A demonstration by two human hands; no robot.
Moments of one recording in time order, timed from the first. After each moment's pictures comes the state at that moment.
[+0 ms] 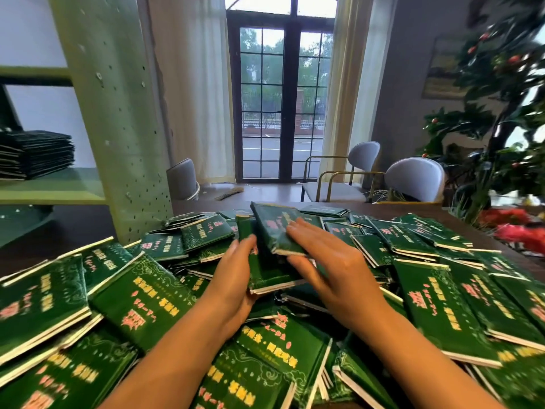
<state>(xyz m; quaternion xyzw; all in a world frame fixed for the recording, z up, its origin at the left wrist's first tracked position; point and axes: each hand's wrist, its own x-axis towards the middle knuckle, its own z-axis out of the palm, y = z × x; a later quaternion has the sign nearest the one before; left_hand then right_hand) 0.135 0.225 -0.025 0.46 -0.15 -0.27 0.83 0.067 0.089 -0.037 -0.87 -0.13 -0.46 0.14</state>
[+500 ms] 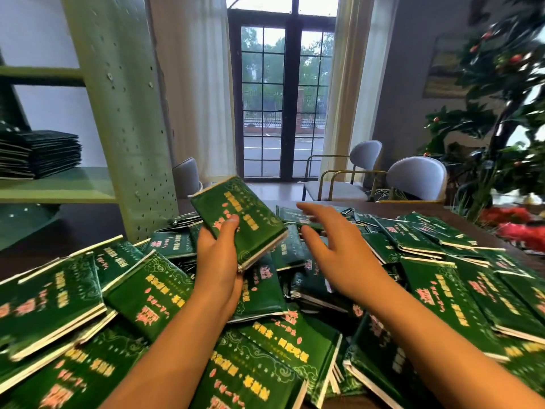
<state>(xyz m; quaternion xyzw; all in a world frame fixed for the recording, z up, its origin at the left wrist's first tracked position) 0.152 0.236 -0.013 0.44 -0.07 -0.08 0.89 0.073 0.101 -0.004 -0.91 0.02 -0.30 0.28</state>
